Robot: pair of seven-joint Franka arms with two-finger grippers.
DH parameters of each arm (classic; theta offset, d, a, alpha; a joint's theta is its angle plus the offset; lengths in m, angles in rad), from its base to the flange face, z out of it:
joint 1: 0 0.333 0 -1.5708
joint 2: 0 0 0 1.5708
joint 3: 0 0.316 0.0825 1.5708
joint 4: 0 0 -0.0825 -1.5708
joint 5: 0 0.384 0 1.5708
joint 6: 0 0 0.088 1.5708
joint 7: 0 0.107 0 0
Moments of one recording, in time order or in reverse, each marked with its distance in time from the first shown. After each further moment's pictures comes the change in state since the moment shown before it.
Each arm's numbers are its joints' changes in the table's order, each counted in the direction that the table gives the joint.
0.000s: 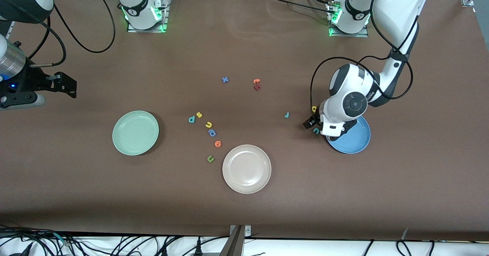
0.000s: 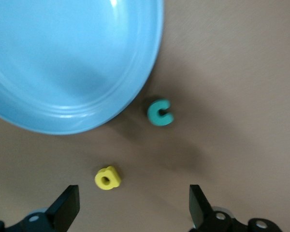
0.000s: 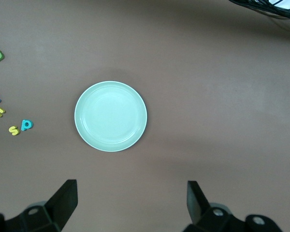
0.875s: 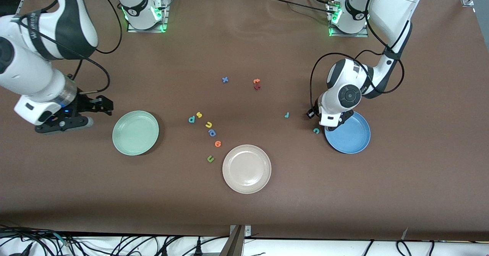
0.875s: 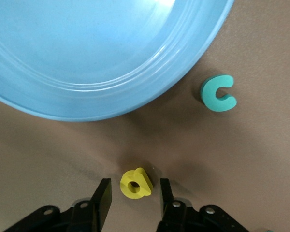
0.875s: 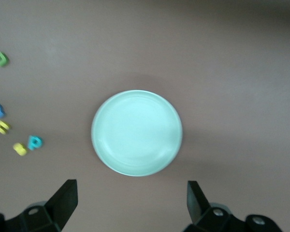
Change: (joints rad) left arm 0.000 -0.014 -0.001 -0.147 0.000 0.129 -0.008; right arm 0.025 0.085 0.070 -0.173 0.031 0.244 0.158
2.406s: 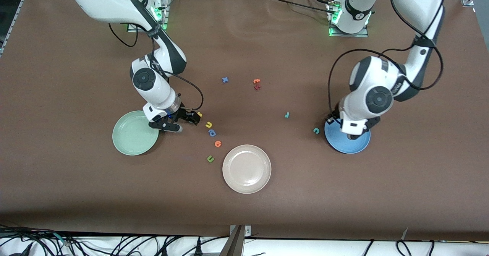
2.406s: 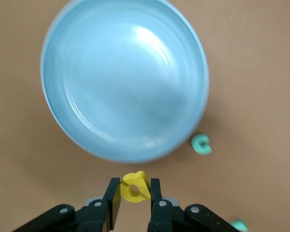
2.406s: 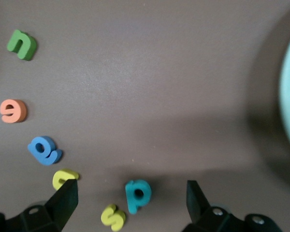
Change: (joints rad) left arm 0.111 -0.072 0.017 0.193 0.077 -0.278 0.131; right arm 0.106 0.307 0.176 -0.339 -0.001 0.769 0.616
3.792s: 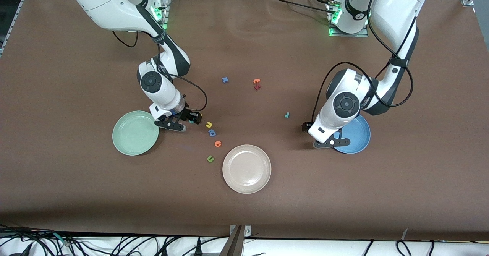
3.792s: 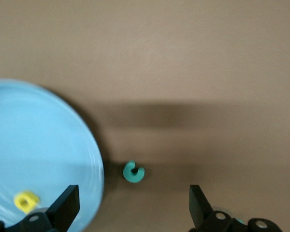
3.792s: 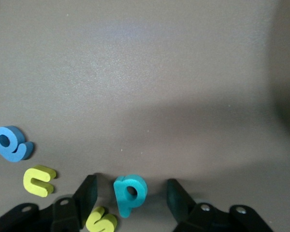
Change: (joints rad) left arm -0.113 0.146 -0.022 0.128 0.146 0.160 0.449; right arm 0.013 0.042 -0.003 -0.024 -0.001 0.033 0.051
